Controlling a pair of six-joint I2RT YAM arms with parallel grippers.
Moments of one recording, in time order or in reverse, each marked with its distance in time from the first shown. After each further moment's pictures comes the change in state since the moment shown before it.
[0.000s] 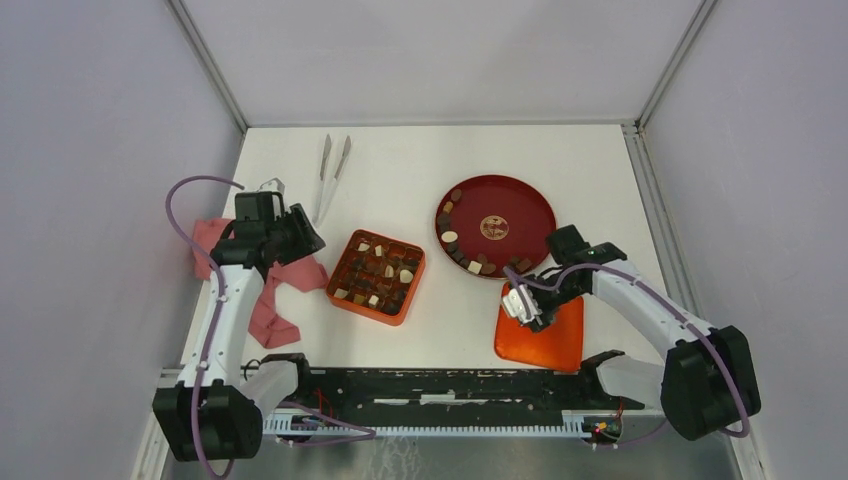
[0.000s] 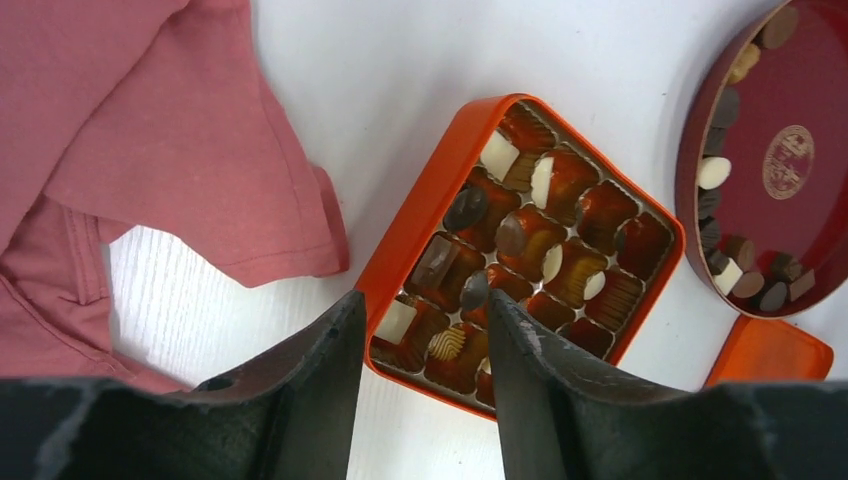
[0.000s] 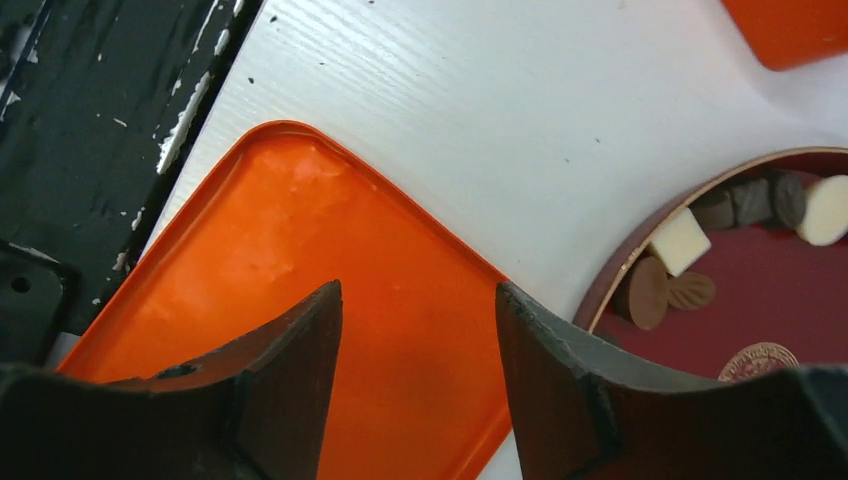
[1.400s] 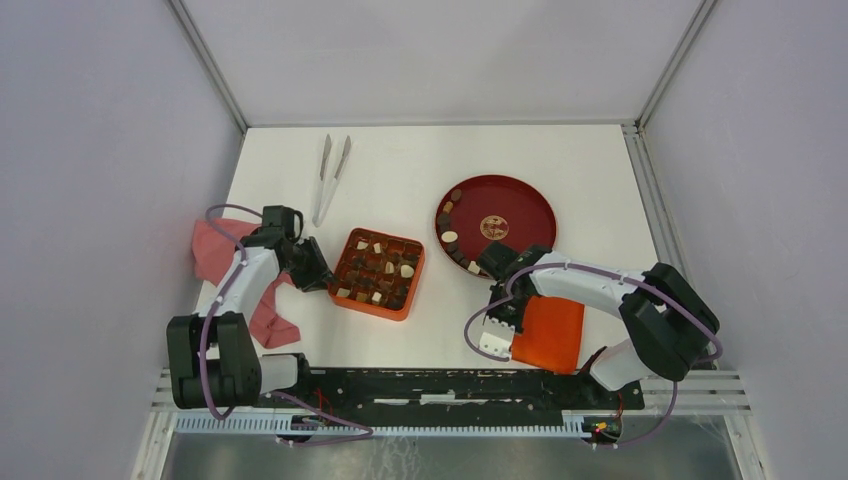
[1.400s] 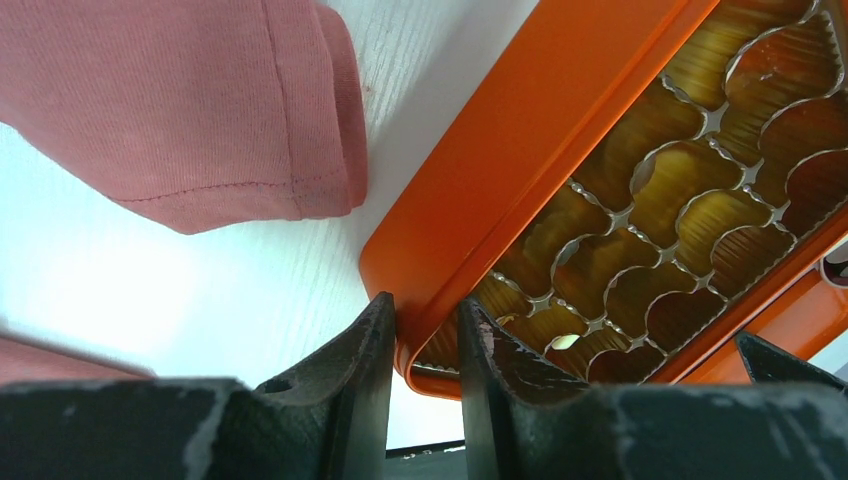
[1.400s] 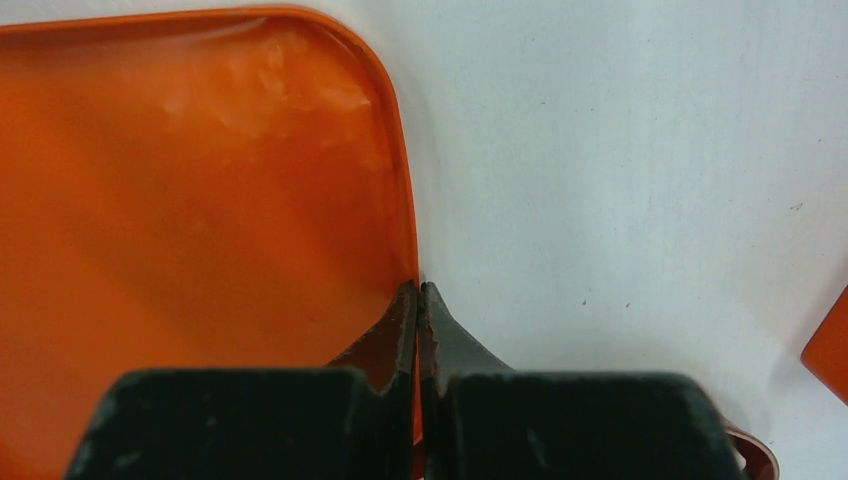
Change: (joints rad) left arm 0.000 0.268 -0.154 0.019 0.074 -0.074; right arm 0.463 0.322 0.098 0.142 0.521 -0.287
